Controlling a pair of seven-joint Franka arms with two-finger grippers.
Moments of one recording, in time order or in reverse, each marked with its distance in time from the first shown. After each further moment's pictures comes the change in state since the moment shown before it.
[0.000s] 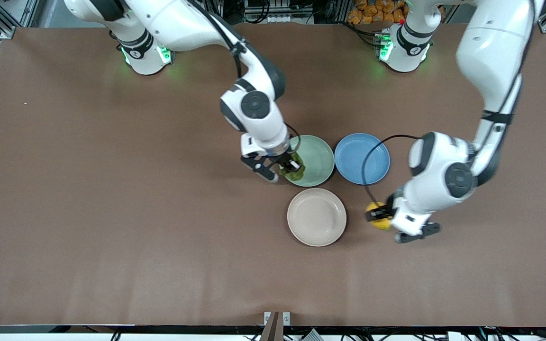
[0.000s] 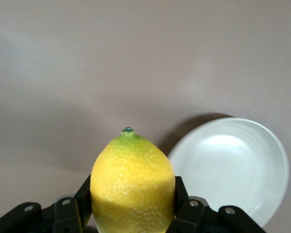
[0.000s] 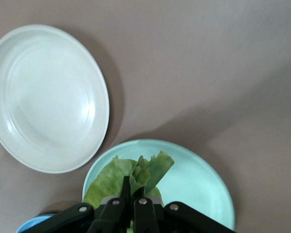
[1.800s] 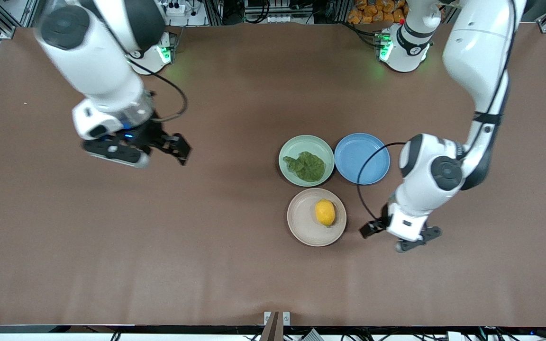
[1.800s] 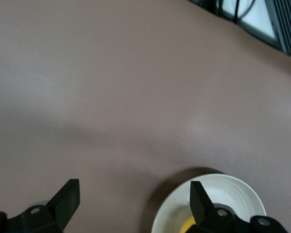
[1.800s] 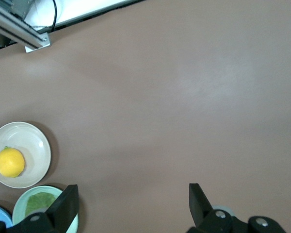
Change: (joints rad) left arm -0.068 -0.049 0.157 0.050 0.020 0.037 -0.065; right arm -0.631 -0.605 0.199 -0.110 -0.086 -0.592 -0.819
